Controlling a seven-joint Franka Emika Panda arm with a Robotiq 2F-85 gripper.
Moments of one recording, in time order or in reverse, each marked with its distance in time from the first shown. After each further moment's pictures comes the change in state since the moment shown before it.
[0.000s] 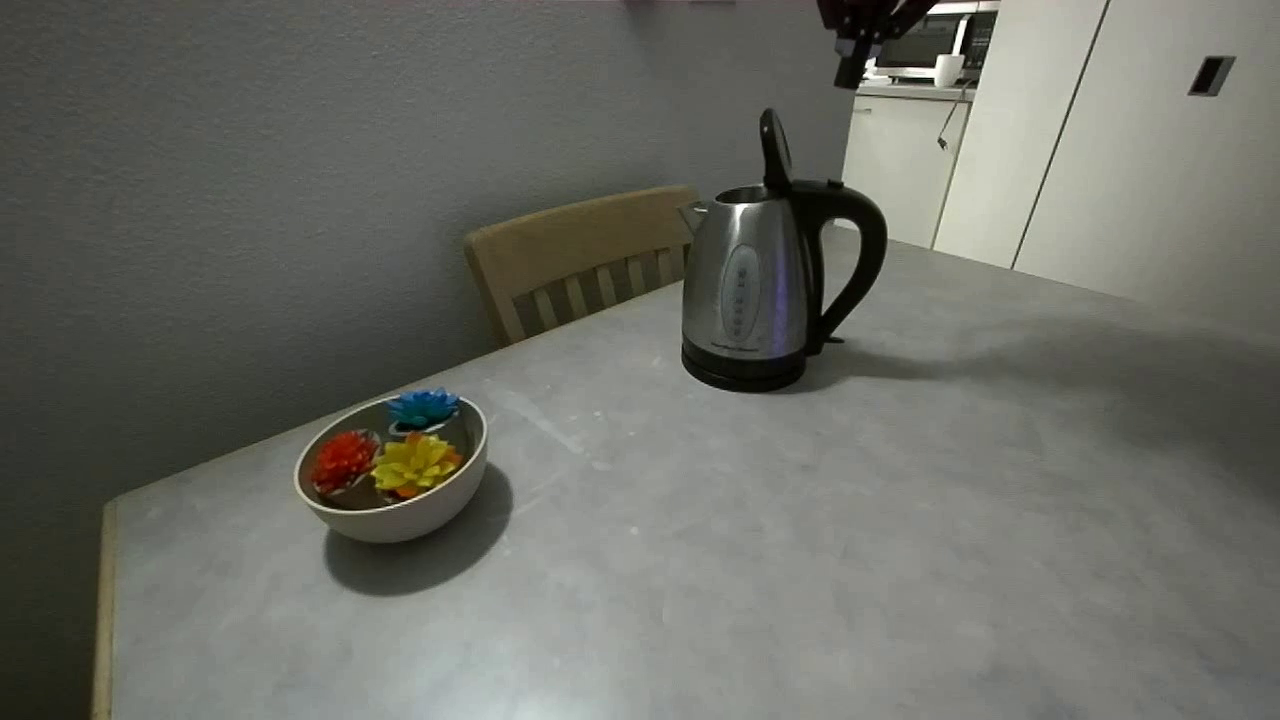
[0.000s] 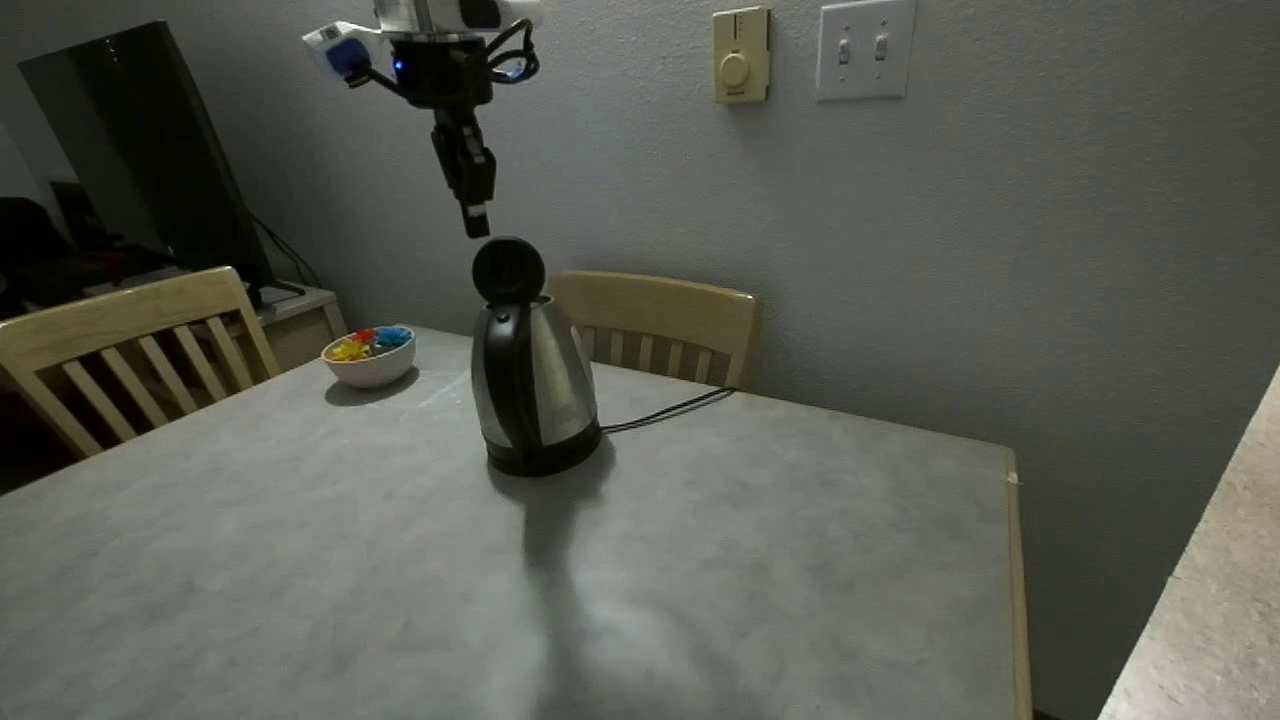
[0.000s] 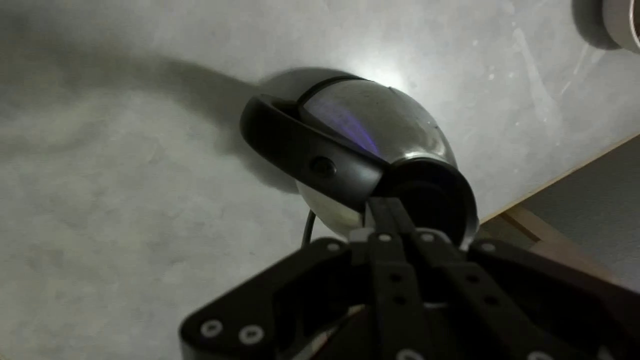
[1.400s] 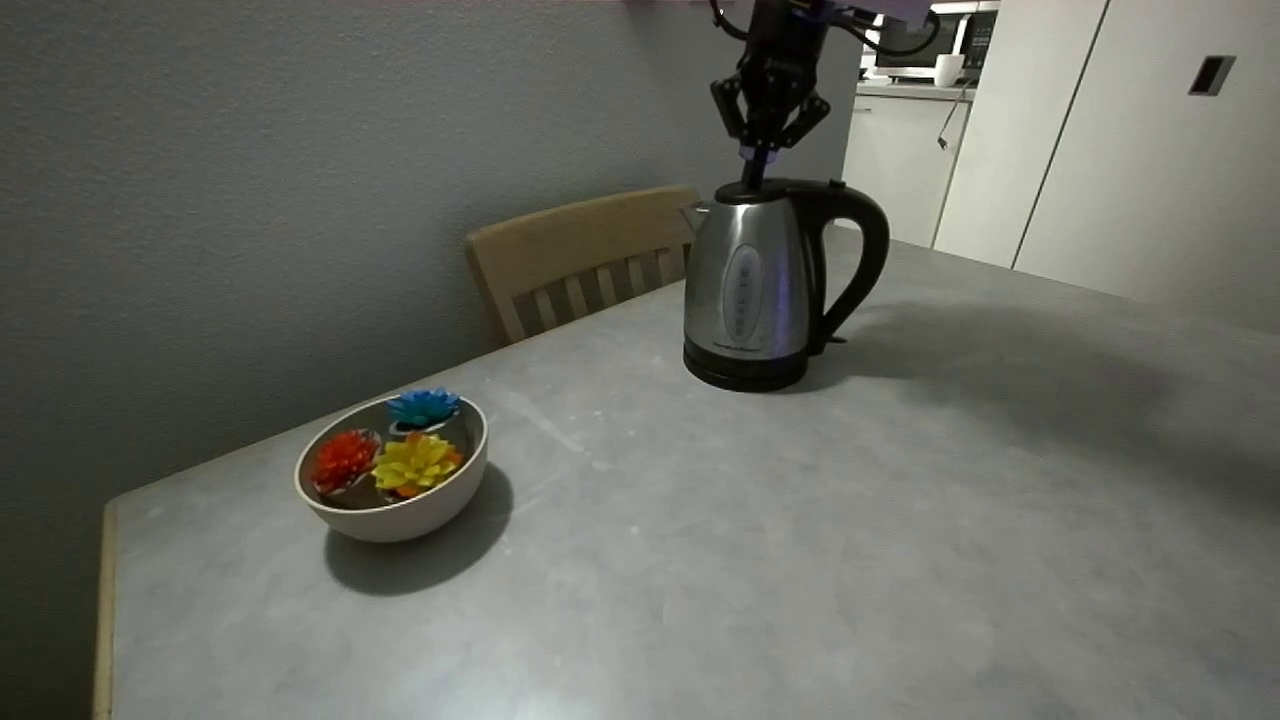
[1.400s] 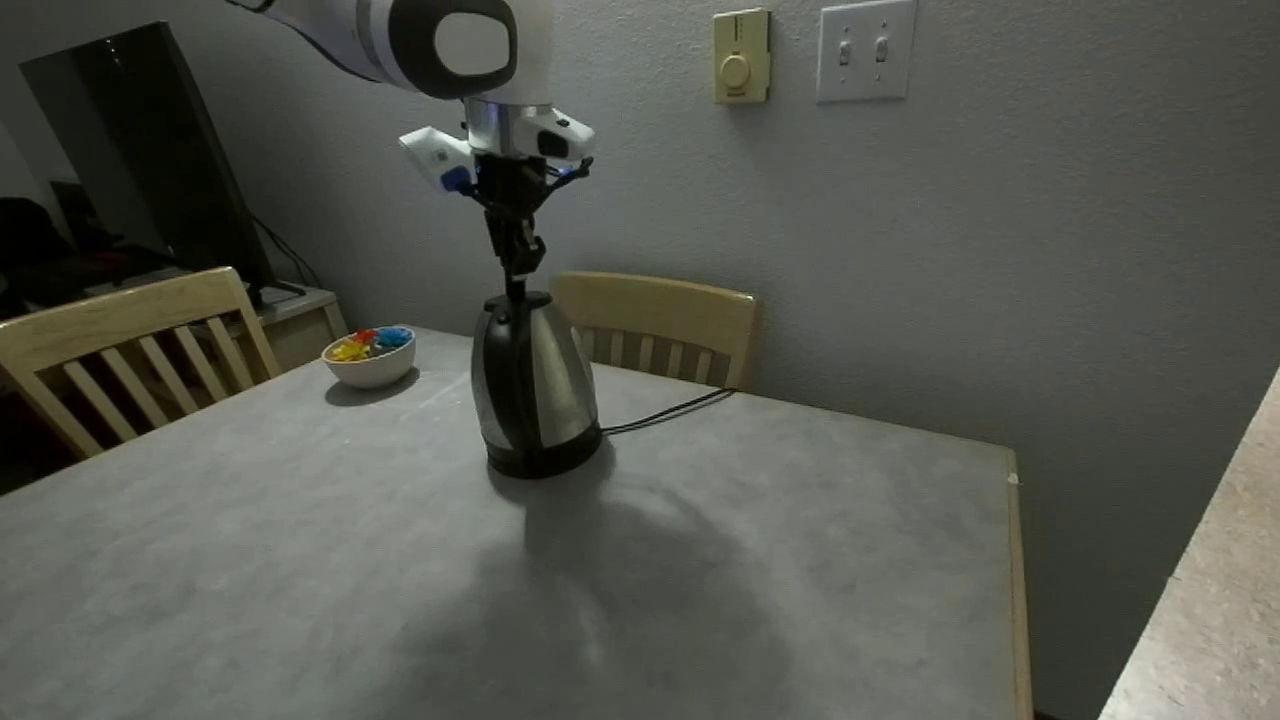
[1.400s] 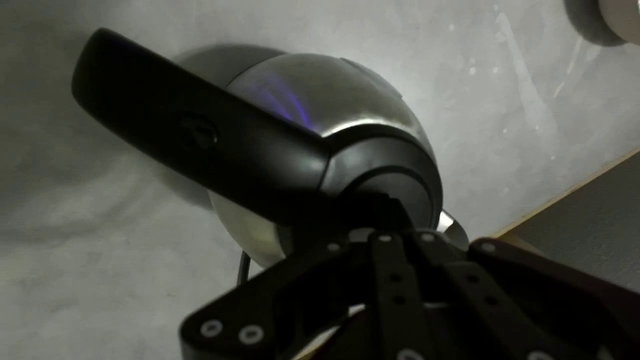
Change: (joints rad) arm -0.006 0.383 0.036 0.369 0.085 -0.063 -0.025
